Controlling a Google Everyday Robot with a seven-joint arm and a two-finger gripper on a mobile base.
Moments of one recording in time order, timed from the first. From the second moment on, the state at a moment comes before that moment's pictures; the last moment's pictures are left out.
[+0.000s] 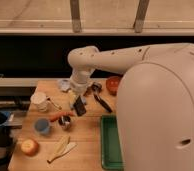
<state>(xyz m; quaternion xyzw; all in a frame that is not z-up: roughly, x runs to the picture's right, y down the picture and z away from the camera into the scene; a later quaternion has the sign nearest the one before) -0.087 0.042 0.741 -0.36 0.02 0.37 0.86</state>
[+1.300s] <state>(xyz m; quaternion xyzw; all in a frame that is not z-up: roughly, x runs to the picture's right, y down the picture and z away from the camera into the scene) -0.146 0.050 0.735 -0.37 -0.04 0.32 0.87</state>
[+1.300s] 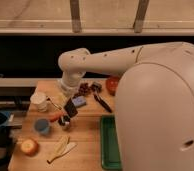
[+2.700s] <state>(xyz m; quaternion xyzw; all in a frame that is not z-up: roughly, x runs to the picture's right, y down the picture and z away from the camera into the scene) -0.189 0.087 0.780 -0.42 -0.08 0.30 0.86</state>
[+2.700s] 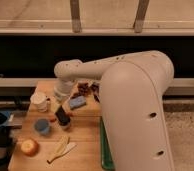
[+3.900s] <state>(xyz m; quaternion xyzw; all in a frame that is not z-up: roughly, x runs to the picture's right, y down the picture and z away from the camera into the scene) -0.189 0.105 0.788 -0.42 -0.10 0.31 0.85</state>
